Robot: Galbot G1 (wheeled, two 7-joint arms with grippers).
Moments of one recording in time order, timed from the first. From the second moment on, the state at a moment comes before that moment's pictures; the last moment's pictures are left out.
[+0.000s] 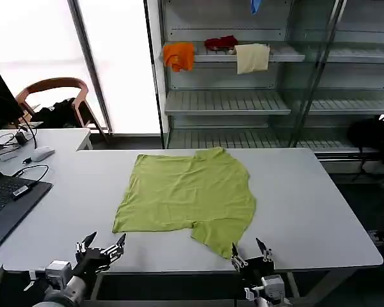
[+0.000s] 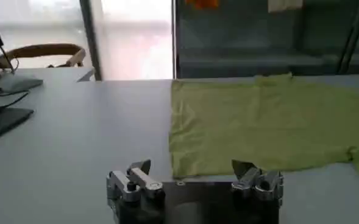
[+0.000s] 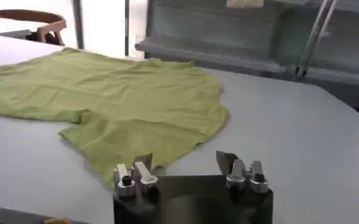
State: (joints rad) left arm 1.58 -1.04 -0.59 -2.23 -0.60 0.53 -0.24; right arm -1.43 1.13 0.10 2.21 0.30 -0.55 0.48
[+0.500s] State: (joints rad) left arm 1.46 -1.05 -0.56 -2.07 -0.64 0.54 -0.20; right arm -1.36 1.15 0.04 2.15 0.30 -0.57 0.49
